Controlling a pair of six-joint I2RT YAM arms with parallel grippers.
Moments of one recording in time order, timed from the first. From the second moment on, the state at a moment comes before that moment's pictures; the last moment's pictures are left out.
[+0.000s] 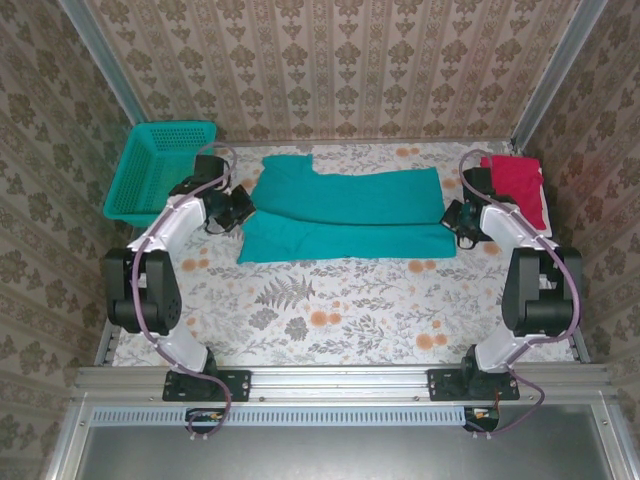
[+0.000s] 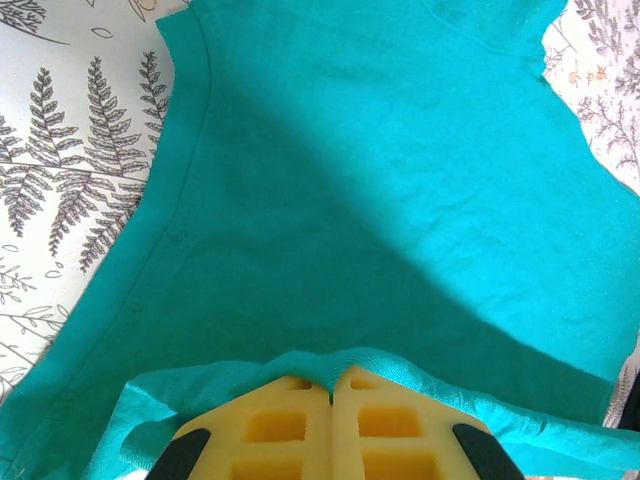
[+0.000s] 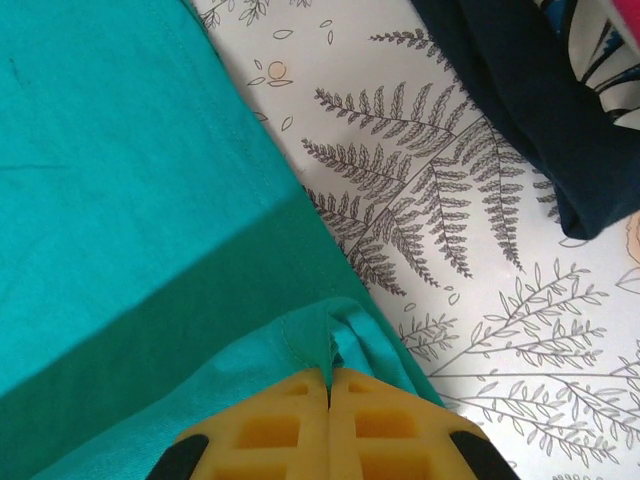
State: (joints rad) left arm -0.15 1.67 1.26 -0.61 0.32 -0.75; right arm -0.07 1.64 1.10 -0.58 0.02 0.57
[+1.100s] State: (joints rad) left arm -0.26 1.68 1.11 -0.39 0.34 -0.79; right arm 0.09 1.59 1.00 -0.35 -0.03 0.52
